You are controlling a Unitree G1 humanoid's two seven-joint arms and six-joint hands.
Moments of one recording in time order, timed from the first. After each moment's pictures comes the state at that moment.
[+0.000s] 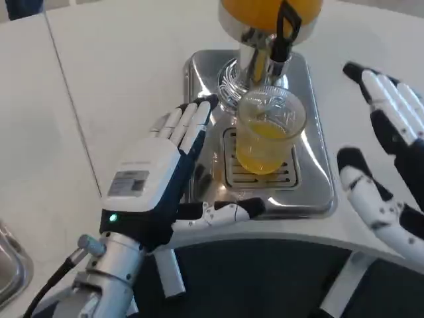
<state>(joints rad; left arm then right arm) -0.29 0.35 -0.23 0.07 0.79 -0.19 0.25 0.18 -0.29 -0.14 -1.03 -0.73 0.12 0.41</state>
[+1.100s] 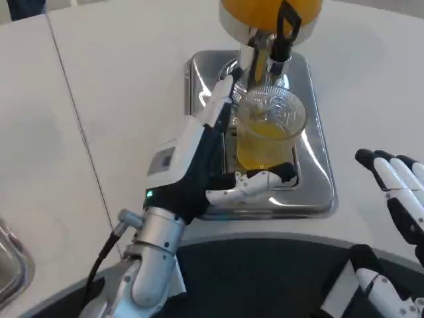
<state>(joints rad) -0.53 0.19 -0.25 0.46 0.59 -0.40 0.34 0.59 -0.24 -0.31 -1.02 -0.64 -0.21 0.32</state>
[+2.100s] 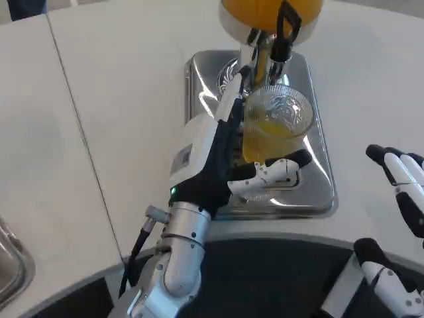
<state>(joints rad) -0.64 0.07 -0.25 0.69 0.52 -0.42 0.42 0.56 -0.23 -0.32 -1.03 -0.64 -0.16 0.35</state>
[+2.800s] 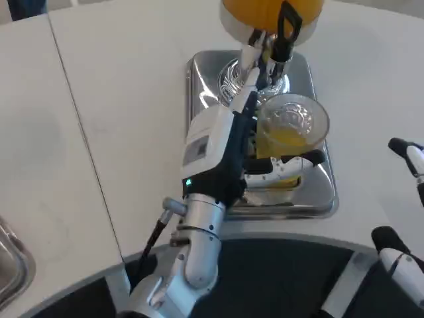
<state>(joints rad) -0.72 0.04 -0.33 0.75 0.59 -0.34 0.53 0.51 -0.23 -0.38 -1.03 -0.59 -0.07 0.42</state>
